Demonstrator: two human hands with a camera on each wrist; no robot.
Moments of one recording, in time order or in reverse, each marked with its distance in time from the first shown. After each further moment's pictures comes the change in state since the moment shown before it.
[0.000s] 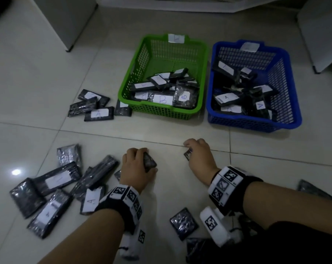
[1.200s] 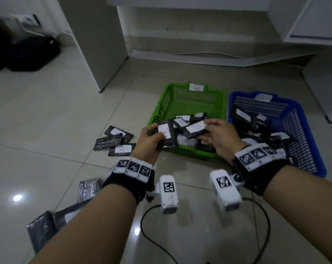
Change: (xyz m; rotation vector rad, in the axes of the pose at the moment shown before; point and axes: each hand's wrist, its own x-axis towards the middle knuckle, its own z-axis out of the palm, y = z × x) left_hand 0.130 0.056 -0.122 -1.604 -0.015 -0.237; right_hand 0.096 -0.121 -0.097 1.011 0.153 0.093
